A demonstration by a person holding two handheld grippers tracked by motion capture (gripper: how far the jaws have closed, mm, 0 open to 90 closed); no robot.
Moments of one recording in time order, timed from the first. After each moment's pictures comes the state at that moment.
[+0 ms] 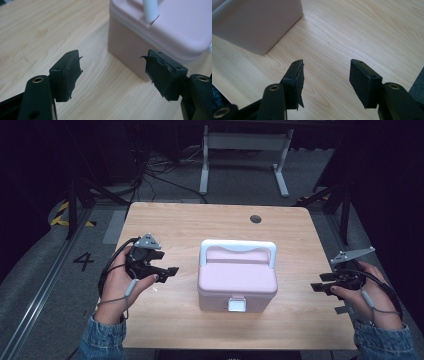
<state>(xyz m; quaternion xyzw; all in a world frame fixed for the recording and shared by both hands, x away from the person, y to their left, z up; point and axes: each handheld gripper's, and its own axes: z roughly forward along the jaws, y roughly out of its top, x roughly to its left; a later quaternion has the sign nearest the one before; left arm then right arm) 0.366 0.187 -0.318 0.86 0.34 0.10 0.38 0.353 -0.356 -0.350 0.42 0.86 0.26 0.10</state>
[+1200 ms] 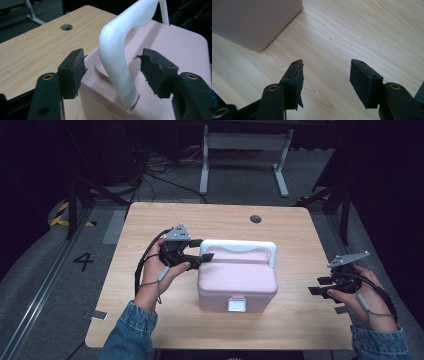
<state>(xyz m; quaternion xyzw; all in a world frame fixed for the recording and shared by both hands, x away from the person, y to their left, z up) 0.407 0.120 -0.342 0.82 0.26 0.09 0.50 0.353 -0.353 -0.366 0.43 0.86 0.25 0.10</state>
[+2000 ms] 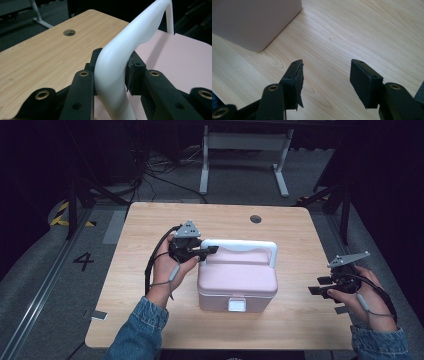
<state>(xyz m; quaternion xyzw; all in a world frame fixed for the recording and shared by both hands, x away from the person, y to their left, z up) 0.409 0.100 -0.329 0.82 0.26 0.11 0.50 0.353 -0.354 -0.367 0.43 0.86 0.26 0.10</state>
